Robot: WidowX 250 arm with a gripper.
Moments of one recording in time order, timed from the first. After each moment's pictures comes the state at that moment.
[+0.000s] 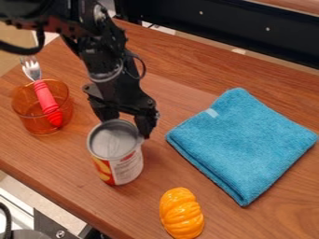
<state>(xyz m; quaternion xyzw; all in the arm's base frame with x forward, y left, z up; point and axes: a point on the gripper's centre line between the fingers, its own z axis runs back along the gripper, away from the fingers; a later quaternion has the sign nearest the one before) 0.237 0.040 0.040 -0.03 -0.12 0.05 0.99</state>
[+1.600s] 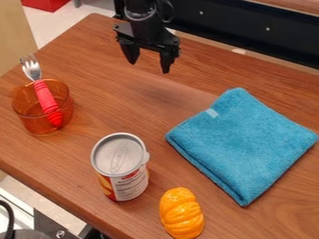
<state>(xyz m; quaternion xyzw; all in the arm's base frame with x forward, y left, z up) 0.357 0.081 0.058 0.04 -0.17 0.07 0.98</state>
